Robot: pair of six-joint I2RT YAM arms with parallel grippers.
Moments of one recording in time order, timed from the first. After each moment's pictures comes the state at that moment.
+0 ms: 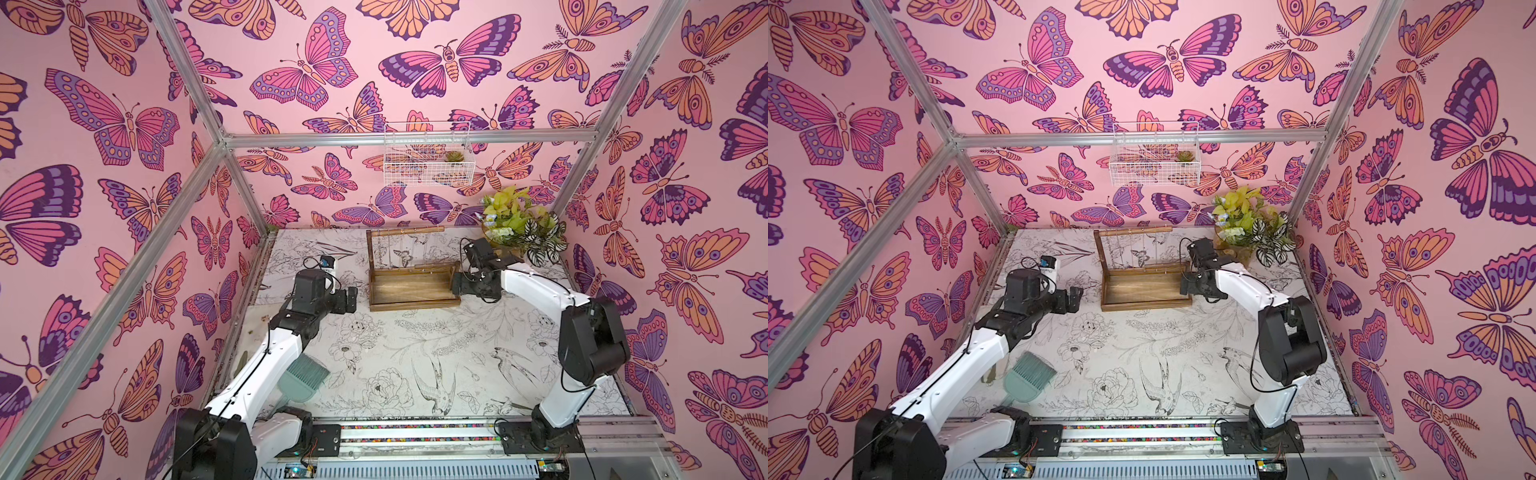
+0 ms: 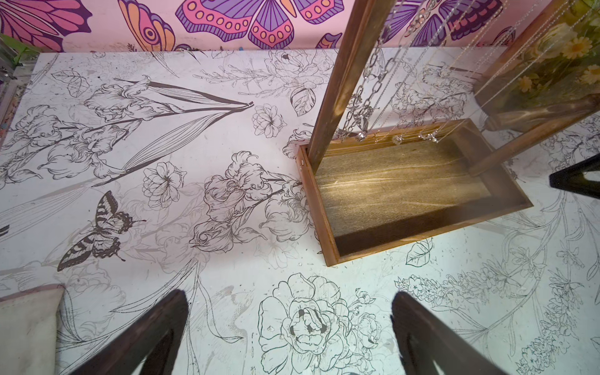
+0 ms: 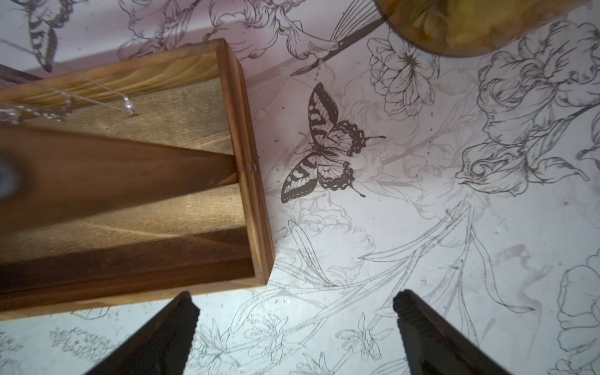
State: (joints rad) left arm -0.23 1.14 0.79 -0.28 0.06 -0.11; right arm 0.37 1.75 1.33 -0.74 0.11 0.47
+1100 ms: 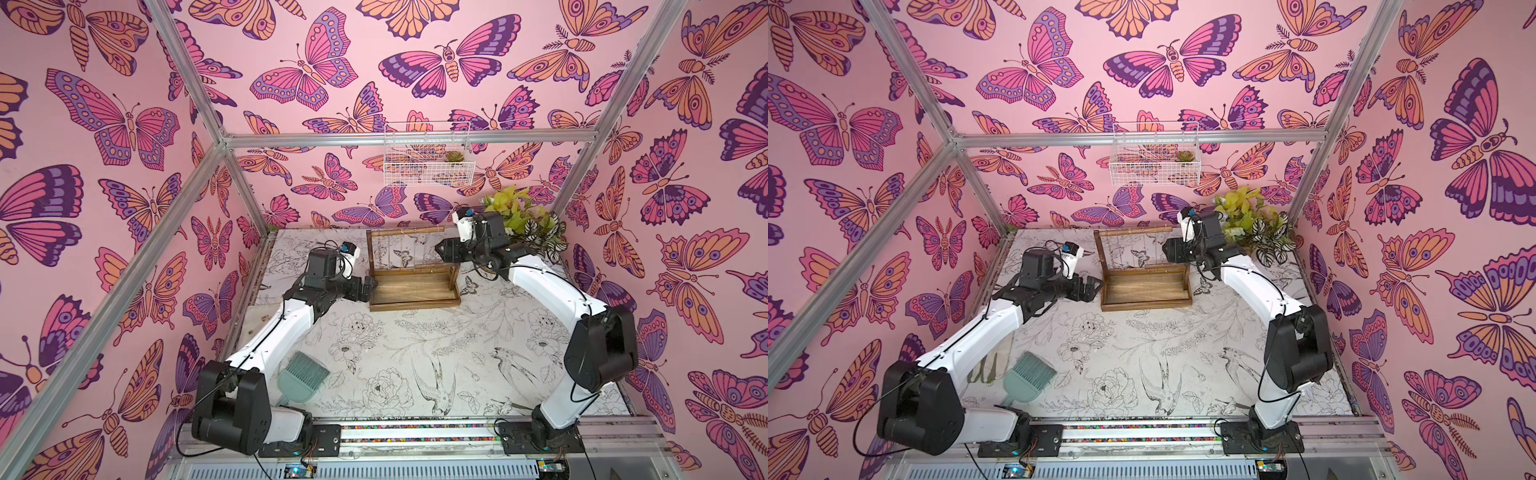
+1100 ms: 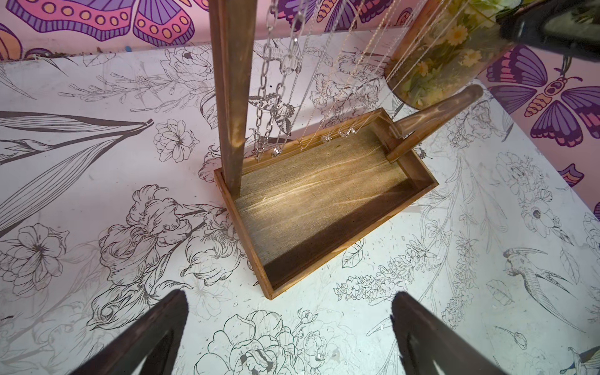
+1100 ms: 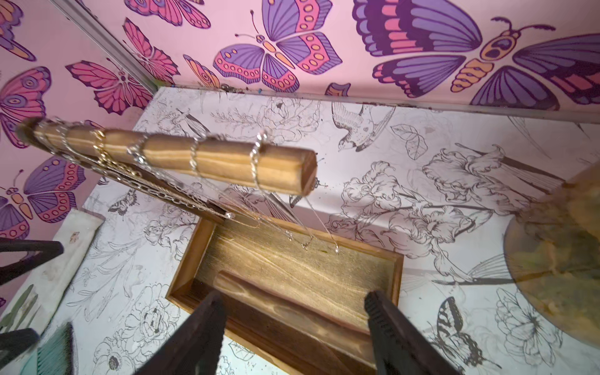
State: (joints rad) left arm -0.25 1.38 0.99 -0.29 0.33 -0.04; right arm 0.36 1.72 1.45 -0.33 -0.22 0.23
